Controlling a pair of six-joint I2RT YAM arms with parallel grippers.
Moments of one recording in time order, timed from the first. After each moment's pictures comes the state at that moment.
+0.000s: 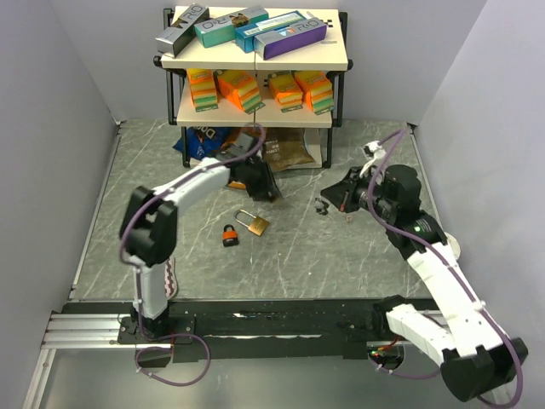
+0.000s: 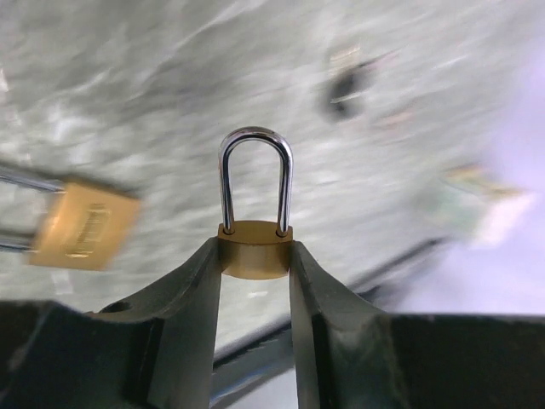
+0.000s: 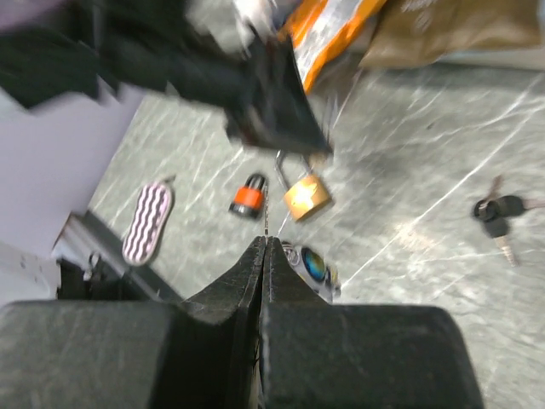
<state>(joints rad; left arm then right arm) -0.59 1.98 1.61 -0.65 0.30 -0.85 0.30 0.89 0.94 -0.35 -0.39 0.44</state>
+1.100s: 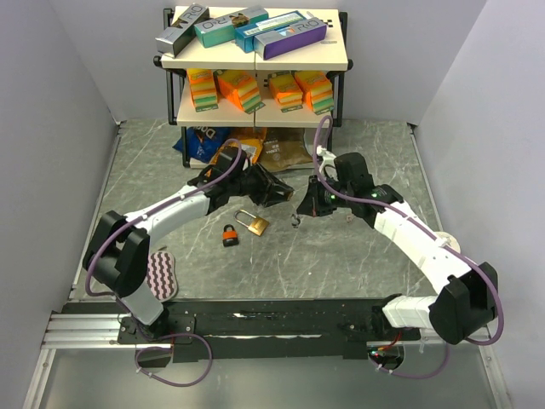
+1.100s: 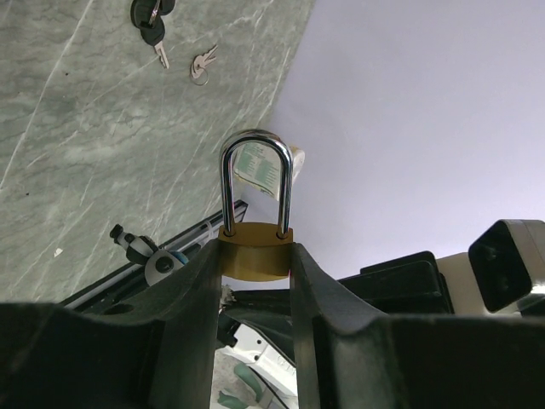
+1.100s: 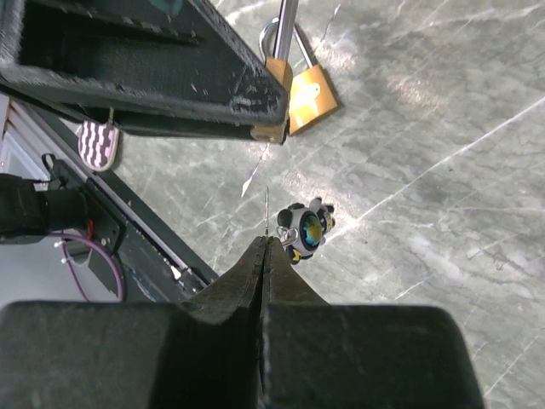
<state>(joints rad) -0.60 1.64 1.17 -0.07 0.47 -1.47 0.46 1.27 1.05 -0.51 -0.43 0.33</state>
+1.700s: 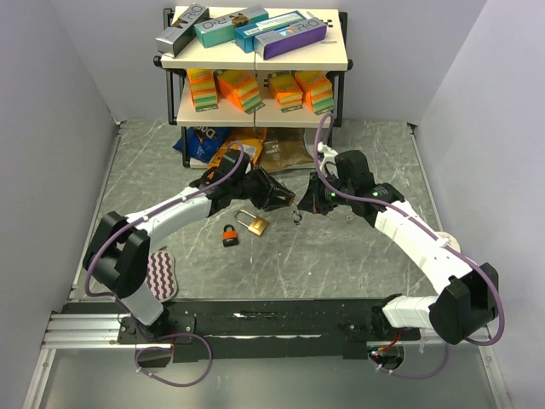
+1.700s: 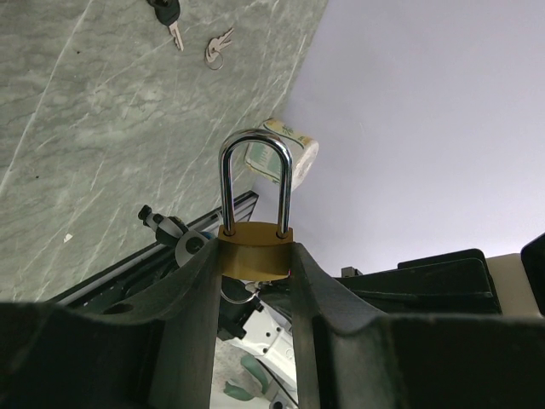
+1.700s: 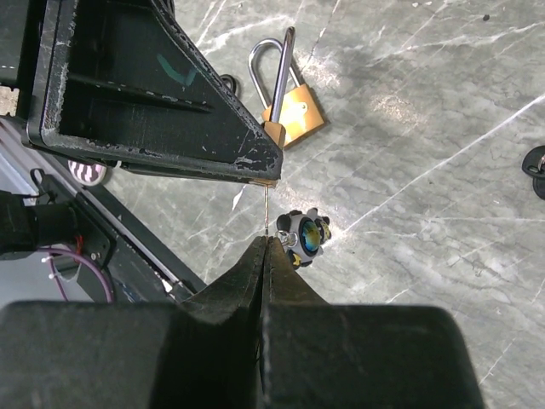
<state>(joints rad) -0.62 1.63 1.17 -0.10 0.46 -1.46 0.46 1.27 1.08 -0.50 -0.38 0.32</state>
